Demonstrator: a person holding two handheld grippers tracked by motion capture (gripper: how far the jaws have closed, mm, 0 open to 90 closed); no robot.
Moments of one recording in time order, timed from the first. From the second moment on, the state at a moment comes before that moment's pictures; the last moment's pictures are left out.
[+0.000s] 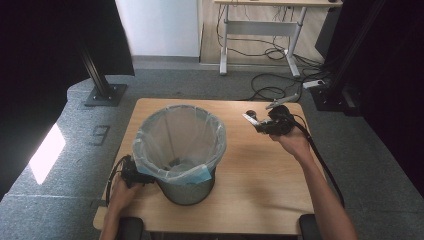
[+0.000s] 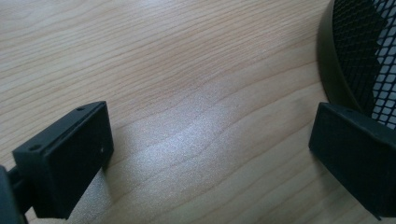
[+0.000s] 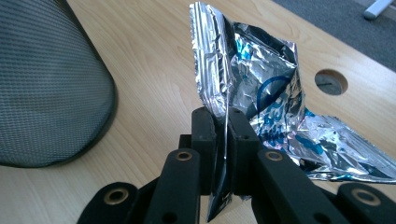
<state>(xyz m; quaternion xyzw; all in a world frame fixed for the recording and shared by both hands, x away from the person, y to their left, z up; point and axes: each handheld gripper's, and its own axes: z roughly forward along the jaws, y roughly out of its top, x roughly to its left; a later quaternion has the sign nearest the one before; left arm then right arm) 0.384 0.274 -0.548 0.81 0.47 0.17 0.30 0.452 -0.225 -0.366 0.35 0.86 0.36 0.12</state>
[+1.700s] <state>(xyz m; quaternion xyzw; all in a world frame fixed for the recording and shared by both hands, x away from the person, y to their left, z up) 0.384 0.273 -0.547 0.81 0.47 0.17 0.30 0.415 -0.156 -0.232 0.25 0.87 0.41 0.12</state>
